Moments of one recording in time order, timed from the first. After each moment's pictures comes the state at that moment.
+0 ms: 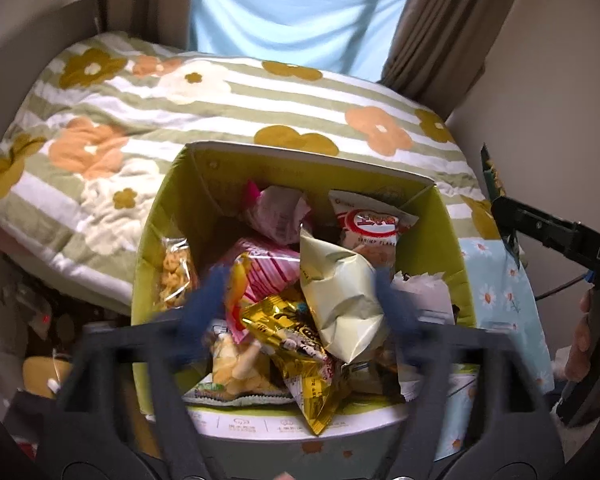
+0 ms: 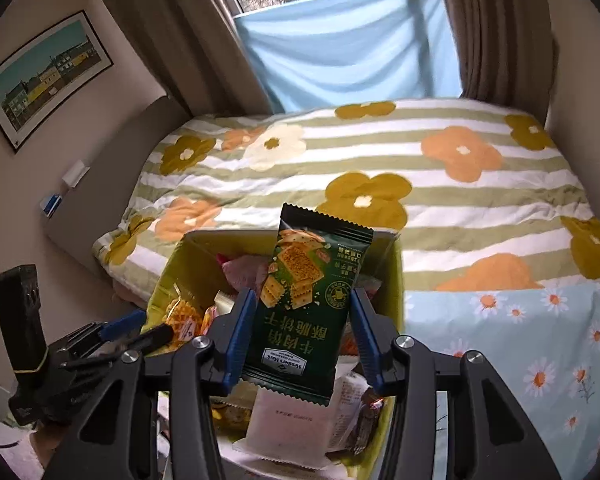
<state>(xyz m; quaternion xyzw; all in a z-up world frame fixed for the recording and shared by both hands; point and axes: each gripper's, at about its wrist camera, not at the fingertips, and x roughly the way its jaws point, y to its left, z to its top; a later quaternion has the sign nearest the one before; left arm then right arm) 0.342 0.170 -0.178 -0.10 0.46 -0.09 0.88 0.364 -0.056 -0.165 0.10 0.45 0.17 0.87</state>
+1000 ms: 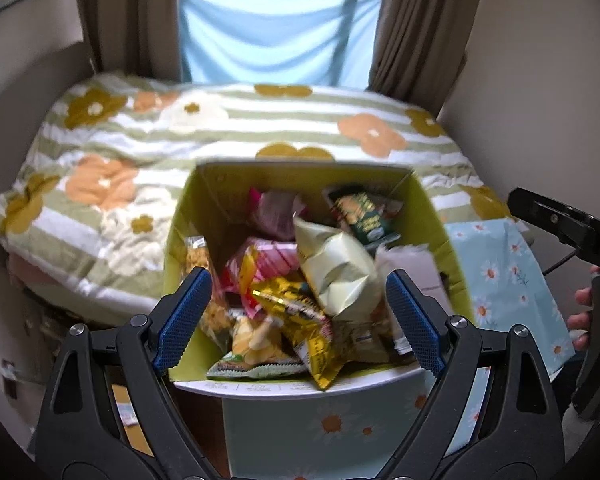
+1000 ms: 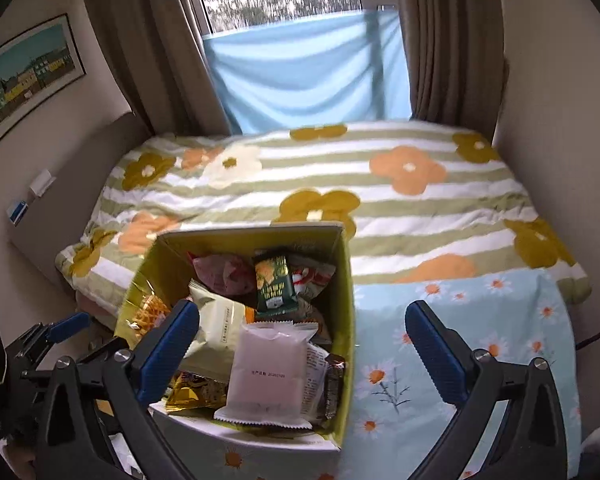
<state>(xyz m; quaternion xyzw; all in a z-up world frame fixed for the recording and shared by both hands) 0.289 0.160 -0.140 -0.03 0.42 -0.10 0.90 0.297 -0.069 -0.129 0.07 0.40 0.07 0.91</state>
